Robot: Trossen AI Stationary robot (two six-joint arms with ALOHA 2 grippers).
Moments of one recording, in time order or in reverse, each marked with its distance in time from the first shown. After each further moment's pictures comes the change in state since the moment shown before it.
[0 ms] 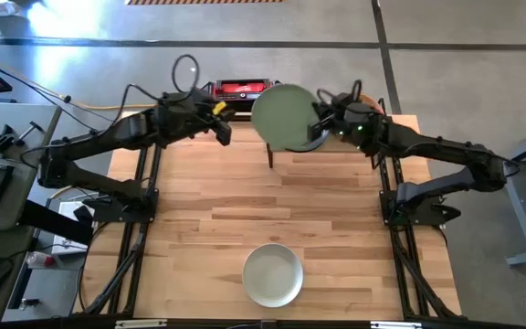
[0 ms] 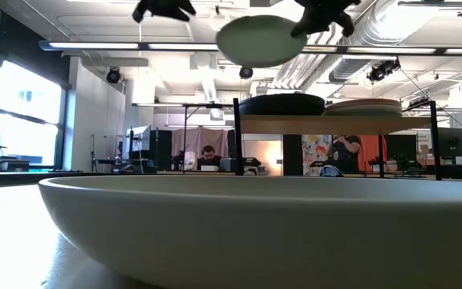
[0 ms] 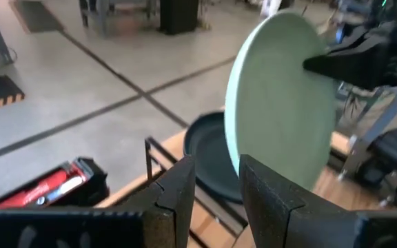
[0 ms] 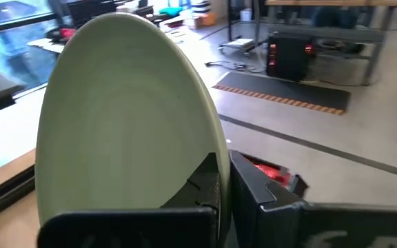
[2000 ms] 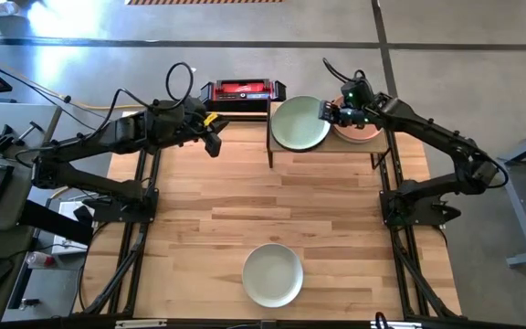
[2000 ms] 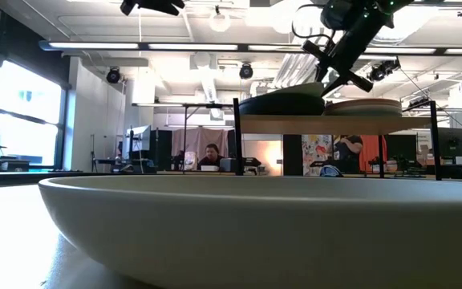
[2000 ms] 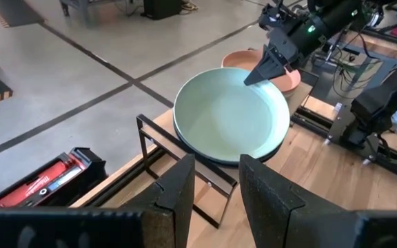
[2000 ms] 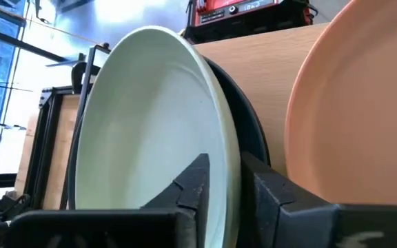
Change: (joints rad) left arm -0.070 -0.075 -0.001 -0.139 0.002 0.019; right arm -0.459 0.112 0.000 -0.386 -0.630 0.564
